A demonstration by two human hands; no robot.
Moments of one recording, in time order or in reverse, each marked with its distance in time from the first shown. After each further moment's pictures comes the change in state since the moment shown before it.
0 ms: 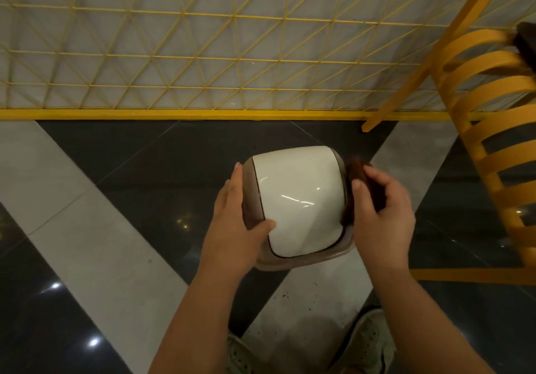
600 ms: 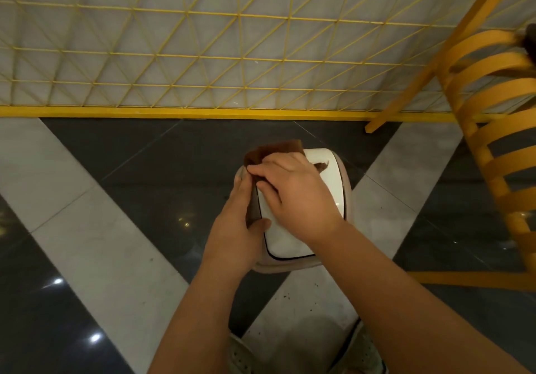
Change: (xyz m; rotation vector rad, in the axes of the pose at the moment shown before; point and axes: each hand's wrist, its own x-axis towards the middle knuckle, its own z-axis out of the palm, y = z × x) left_hand 0.008 -0.010 0.004 -0.022 -0.013 0.053; right_hand 0.008 -0.043 0.075 -0.503 -0.517 -0.847
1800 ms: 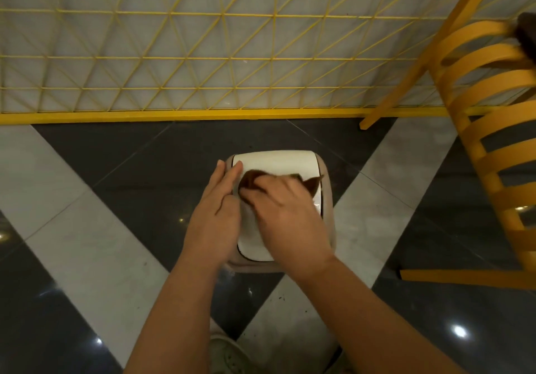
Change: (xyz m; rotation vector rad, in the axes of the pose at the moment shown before) left_hand 0.012 0.023 -0.007 0.005 0.079 0.013; right_hand -0.034 -0.004 0.003 -0.156 -0.055 0.010
